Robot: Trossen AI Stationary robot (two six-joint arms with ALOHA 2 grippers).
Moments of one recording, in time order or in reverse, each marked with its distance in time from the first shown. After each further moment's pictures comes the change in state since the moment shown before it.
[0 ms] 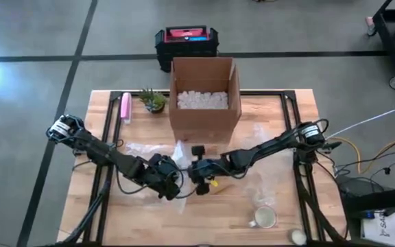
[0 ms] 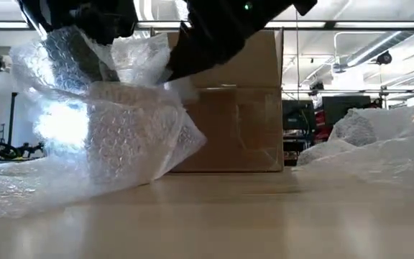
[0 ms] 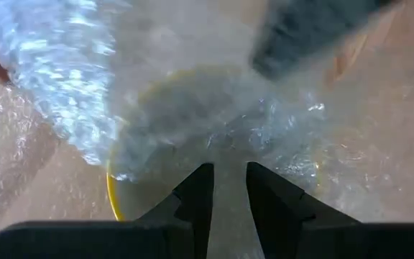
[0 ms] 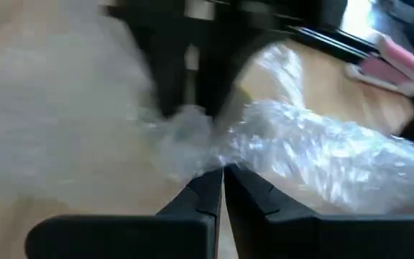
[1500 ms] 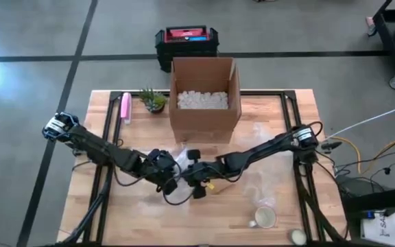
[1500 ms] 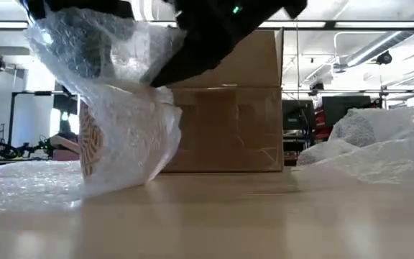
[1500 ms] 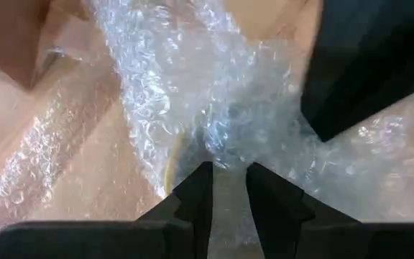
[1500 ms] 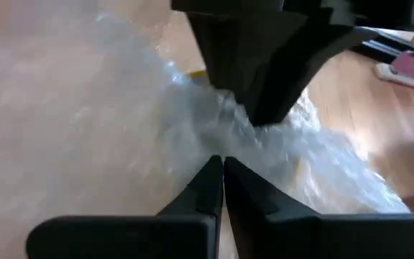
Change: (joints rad) left arm 0.058 -0.074 -0.075 0.022 0.063 0.053; right arm 0.003 0.036 0.062 -0.085 -0.056 0.044
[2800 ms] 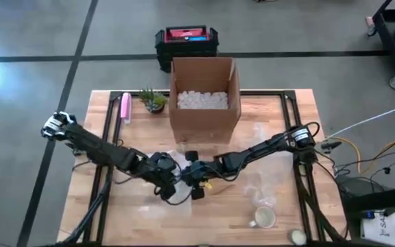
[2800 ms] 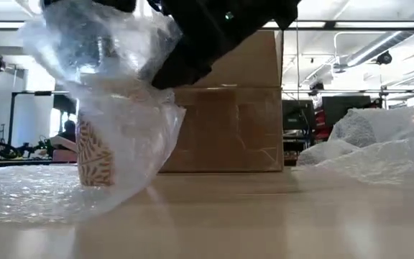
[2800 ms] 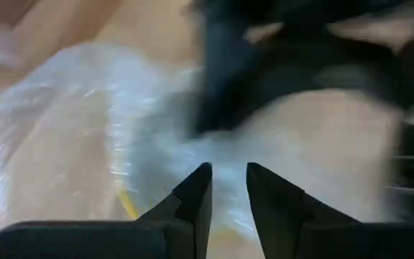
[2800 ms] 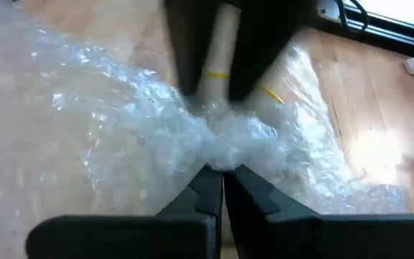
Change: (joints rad) left arm -0.049 -0.060 0.174 -0.099 0.128 0.029; right arm -0.022 0.085 0.016 0.079 -0.066 0.047
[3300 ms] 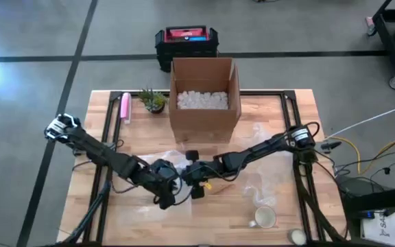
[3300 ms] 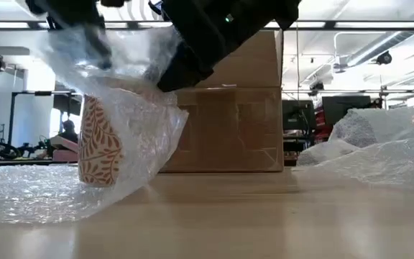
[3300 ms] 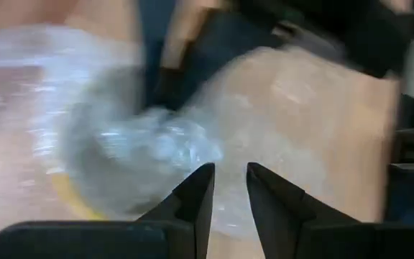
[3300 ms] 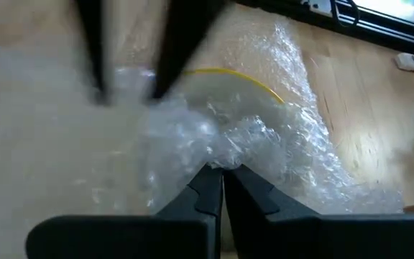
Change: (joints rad) left arm -0.037 0.089 -0.013 0.016 -0.095 0.005; right arm 0.000 -0.001 -0.001 -0.004 0.027 -0.002
